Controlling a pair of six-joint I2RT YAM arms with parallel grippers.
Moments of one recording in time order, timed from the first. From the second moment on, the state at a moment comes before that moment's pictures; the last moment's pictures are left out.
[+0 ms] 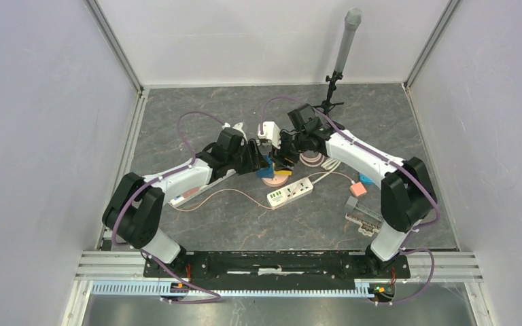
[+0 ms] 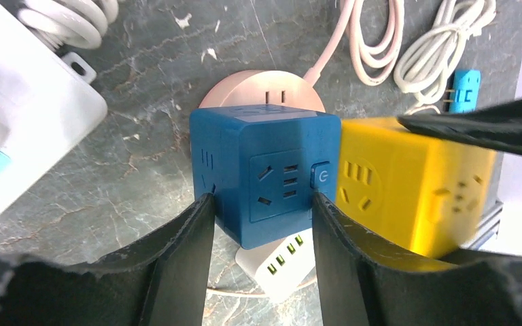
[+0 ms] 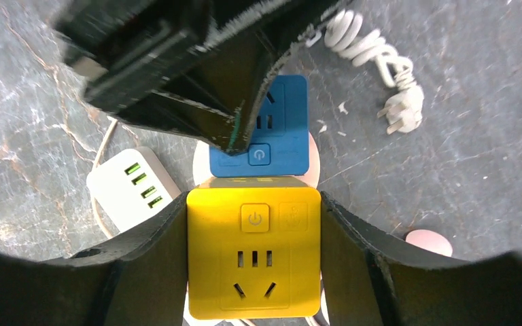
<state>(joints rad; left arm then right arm) -0.58 1.57 0.89 -0.09 0.16 -0.72 0.61 1.73 1.33 -0.54 -0.50 -0.71</state>
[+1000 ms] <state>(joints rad) -0.58 1.36 0.98 -0.44 0.07 -0.61 0.52 1.12 0.81 -0.11 -0.09 -0.15</state>
